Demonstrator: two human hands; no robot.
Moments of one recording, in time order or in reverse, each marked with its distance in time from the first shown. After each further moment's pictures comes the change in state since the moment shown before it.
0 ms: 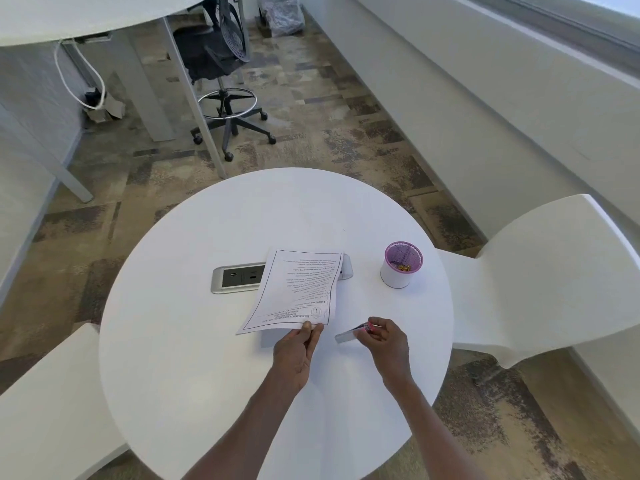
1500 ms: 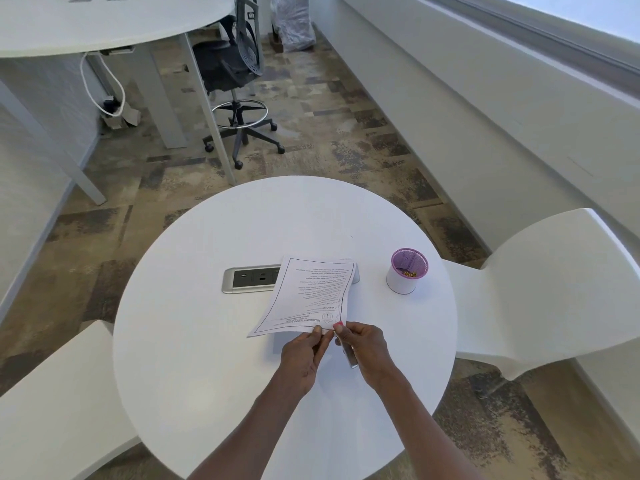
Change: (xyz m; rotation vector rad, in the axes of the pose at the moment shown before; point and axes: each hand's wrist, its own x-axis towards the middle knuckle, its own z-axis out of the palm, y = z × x) left_hand -0.016 0.002 -0.010 0.090 -0.085 -0.025; right_hand -0.025 -0.032 0.037 0.072 -0.311 0.086
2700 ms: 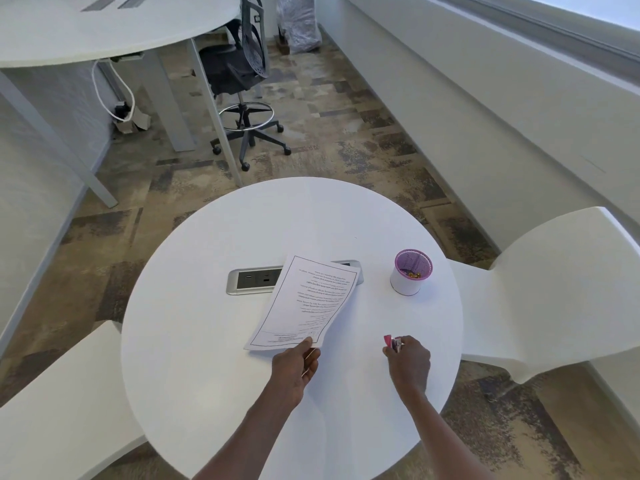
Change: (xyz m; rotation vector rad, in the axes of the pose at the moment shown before) left_hand 0.001 0.002 -0.023 0.199 0.223 0.001; right_hand 0.014 0.040 -0.057 -0.665 0.584 0.005
